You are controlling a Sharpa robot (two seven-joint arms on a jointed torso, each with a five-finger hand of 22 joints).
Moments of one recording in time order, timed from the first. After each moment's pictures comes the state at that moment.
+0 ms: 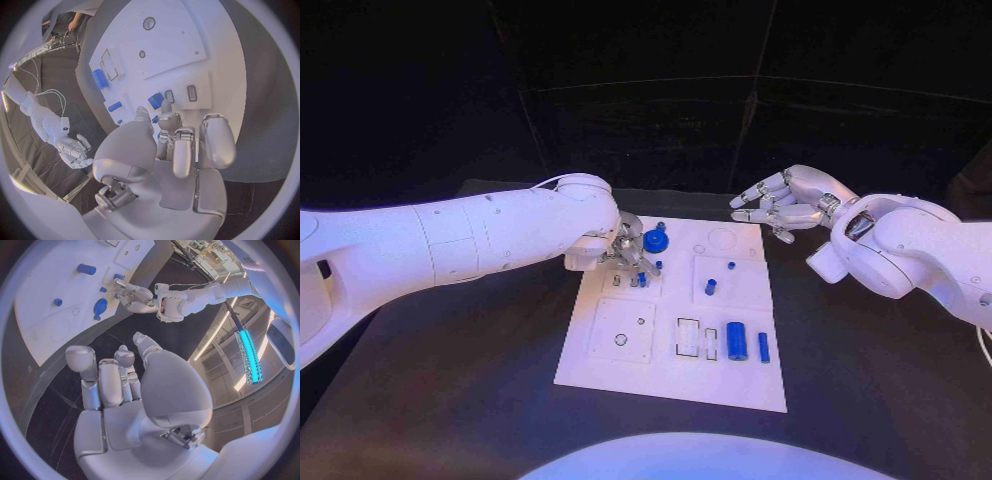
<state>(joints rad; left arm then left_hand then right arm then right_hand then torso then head) 1.35 -0.55 -0.20 1.27 -1.03 0.29 -0.54 1.13 0.14 -0.28 0.26 0.05 0.94 0.05 0.62 0.43 1.24 -0.02 1.10 0.96 1.46 -0.08 1.57 1.31 0.08 1.46 0.02 1.30 1.16 1.25 -0.89 -0.03 1.56 -0.80 -0.25 0.03 1.30 -0.04 0.13 0.05 0.32 0.93 0.15 0.13 0.08 1.24 0.06 1.01 1.05 1.47 -0.02 1.31 1.20 0.12 1.27 0.08 1.21 0.79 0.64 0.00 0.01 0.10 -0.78</state>
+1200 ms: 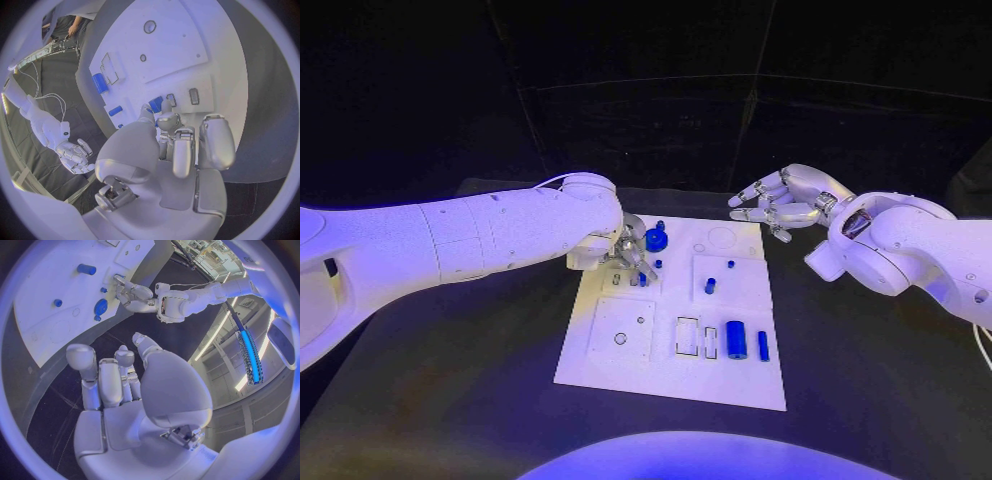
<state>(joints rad) 1.35 -0.53 -0.20 1.26 -1.04 0.33 -0.54 1.25 0.17 -0.23 0.15 0.05 0.92 0.05 0.64 0.47 1.24 -0.02 1.11 0.97 1.46 -0.08 1.57 1.31 0.08 1.46 0.02 1.32 1.18 1.25 -0.88 -0.03 1.55 -0.79 -0.25 0.02 1.30 -0.04 0.14 0.05 0.34 0.93 0.15 0.13 0.08 1.24 0.05 1.00 1.04 1.47 -0.02 1.29 1.19 0.13 1.27 0.08 1.20 0.77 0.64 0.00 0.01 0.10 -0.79</state>
